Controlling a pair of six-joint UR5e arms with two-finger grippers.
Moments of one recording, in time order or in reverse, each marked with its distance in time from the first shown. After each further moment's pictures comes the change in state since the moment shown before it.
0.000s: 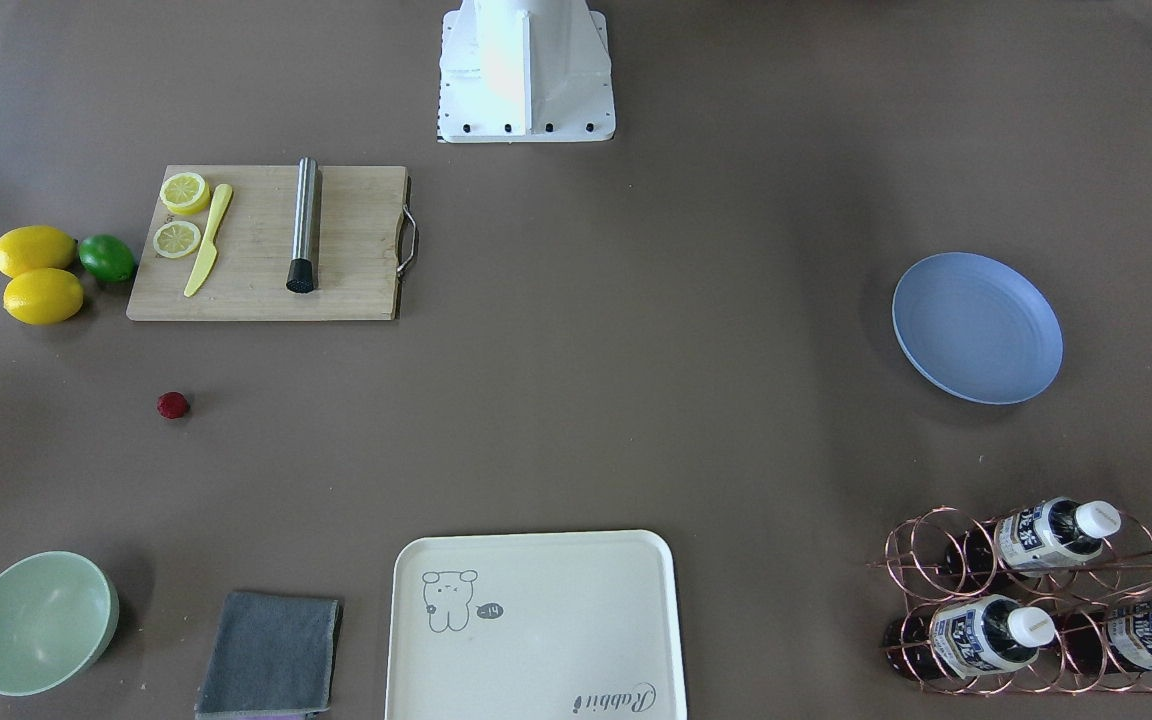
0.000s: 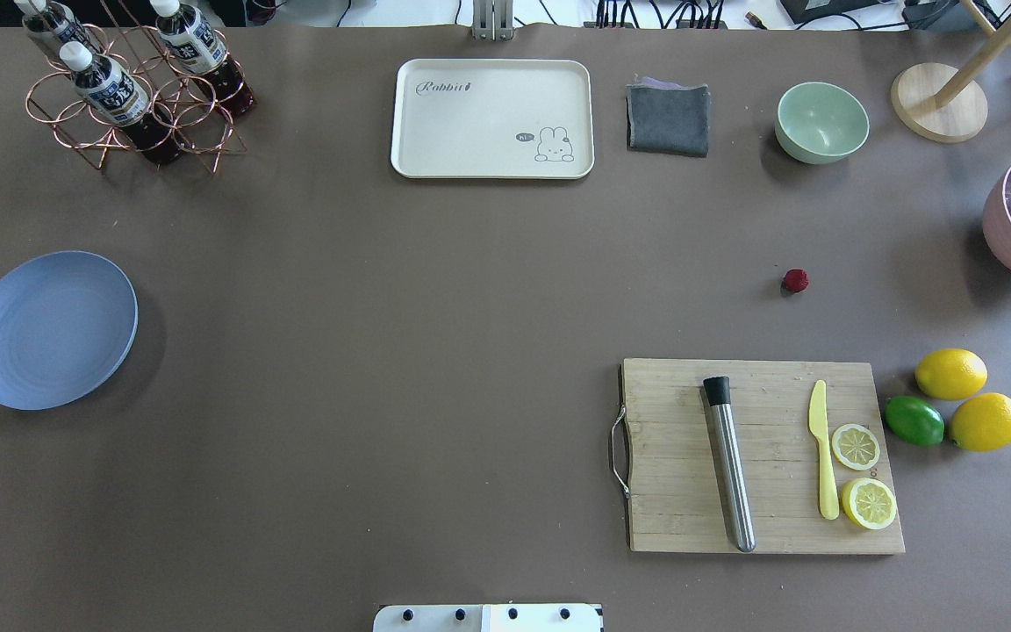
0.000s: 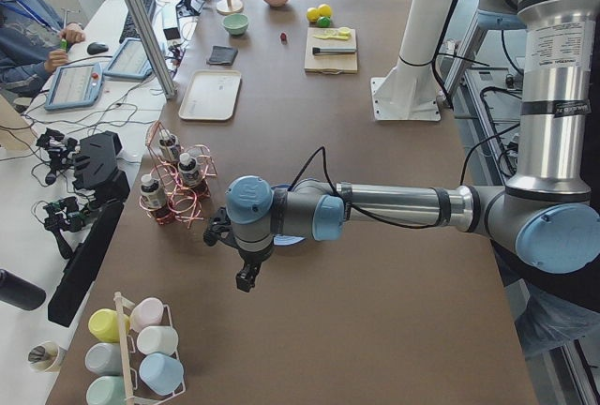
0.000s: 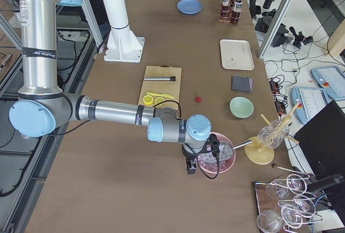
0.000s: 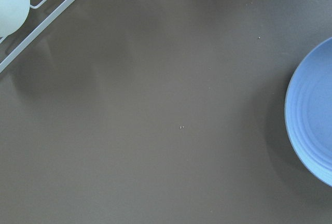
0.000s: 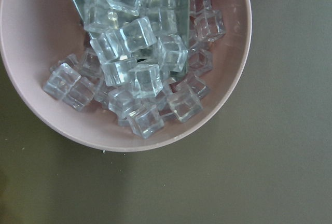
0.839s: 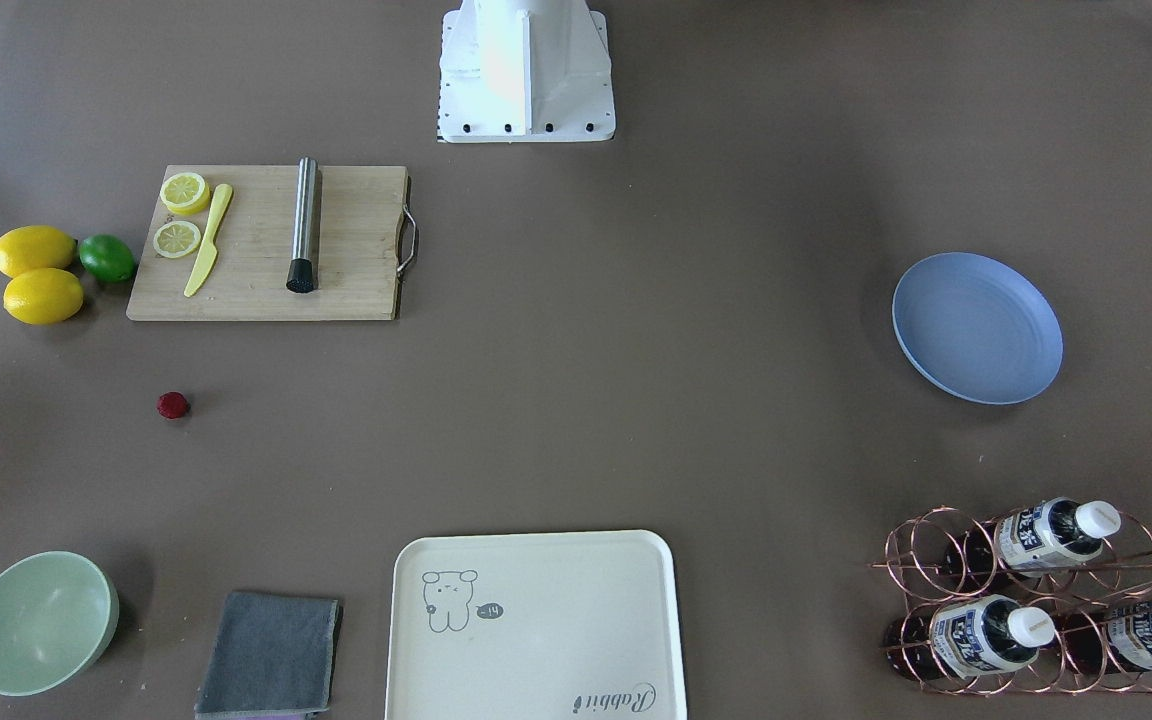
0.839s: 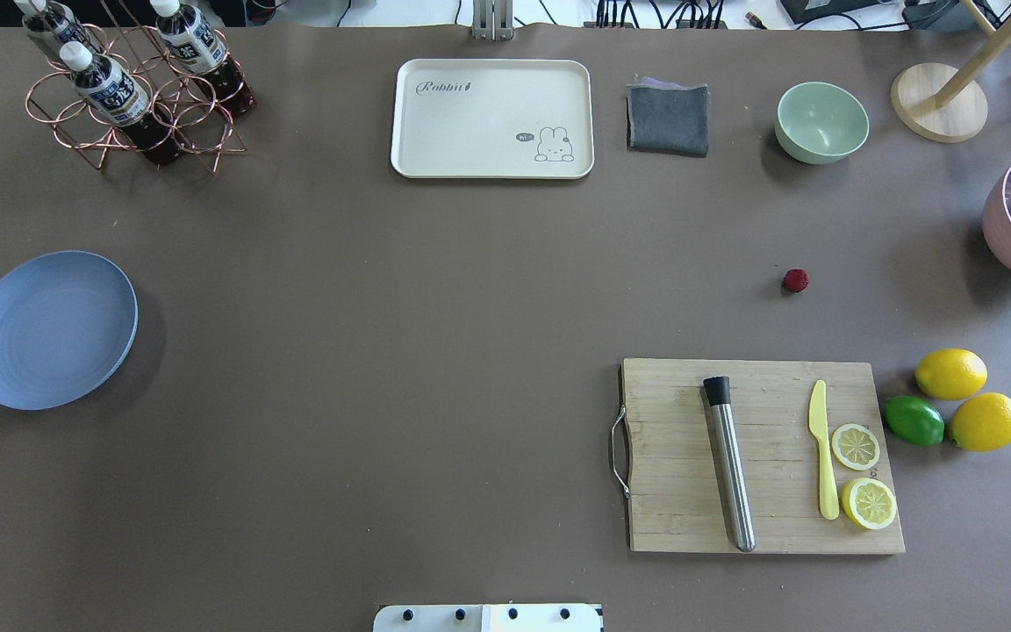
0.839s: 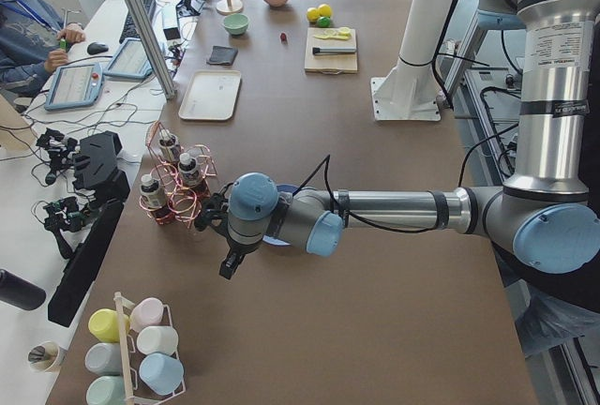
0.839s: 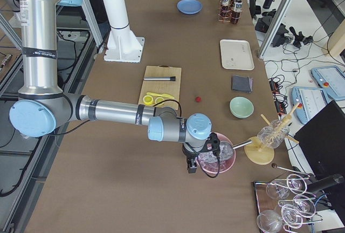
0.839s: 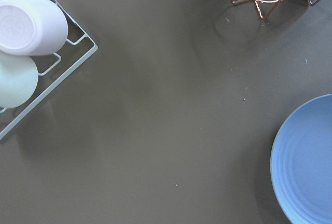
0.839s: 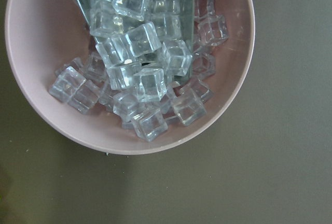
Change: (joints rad) left arm 0.005 -0.003 0.073 -0.384 -0.064 -0.155; right arm 0.000 0.002 0.004 0.001 0.004 0.000
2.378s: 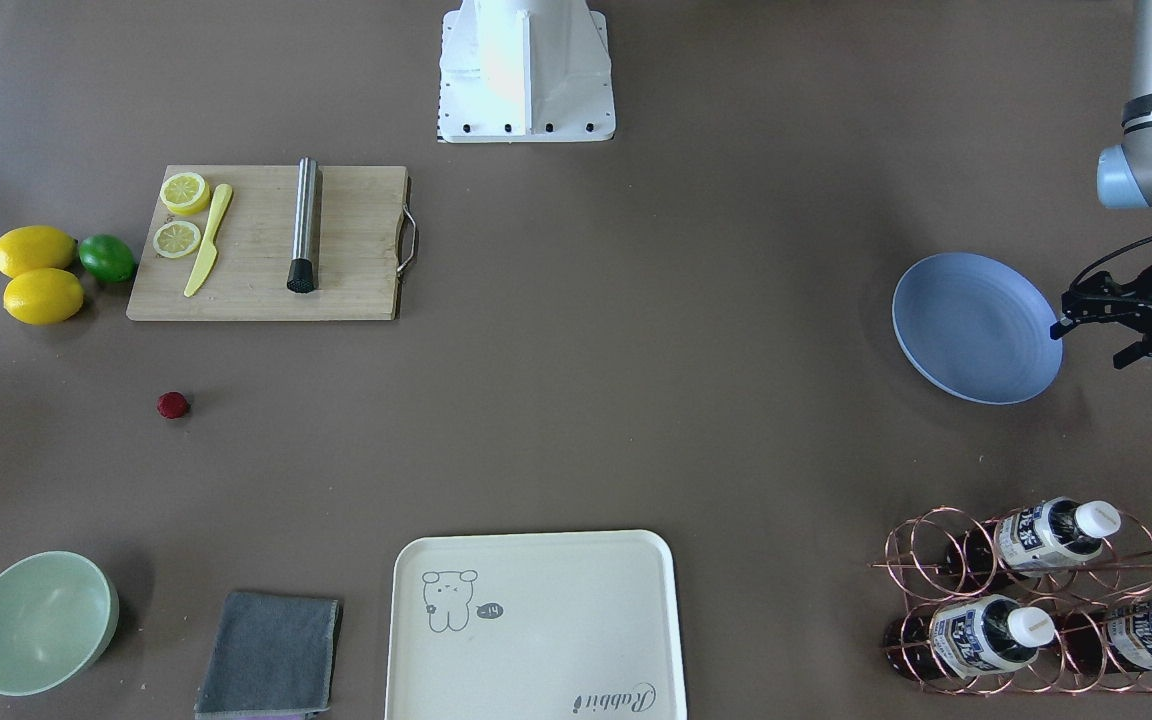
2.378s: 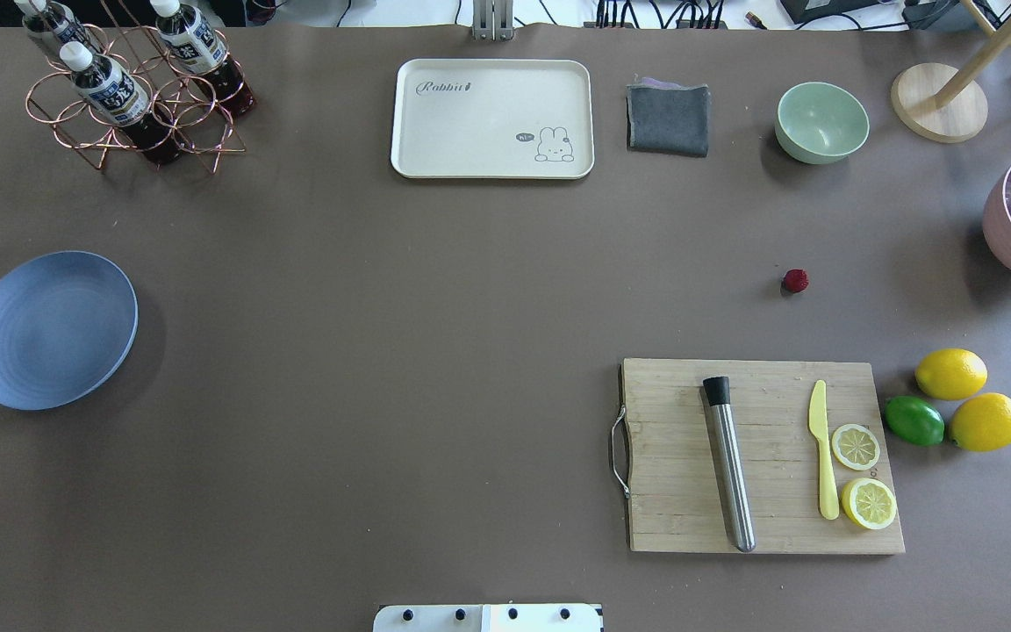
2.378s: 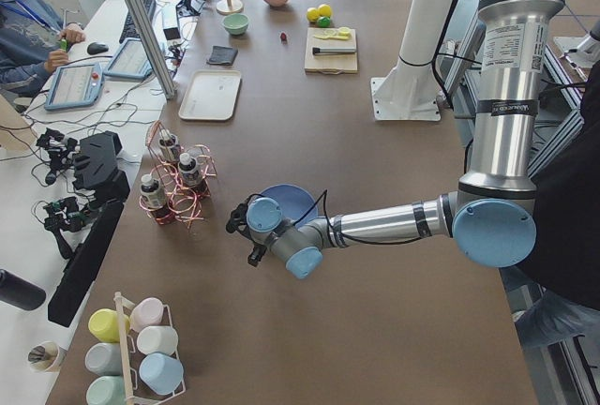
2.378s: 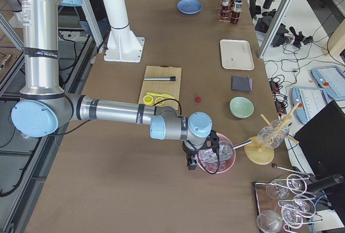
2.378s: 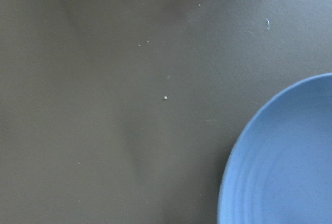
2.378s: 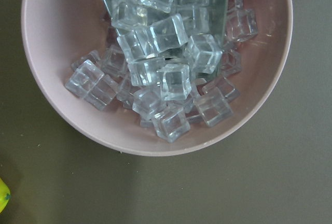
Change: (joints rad) left arm 0.409 -0.036 0.299 -0.529 0.039 -0.422; right arm -0.036 -0.001 0.002 0.001 0.013 -0.002
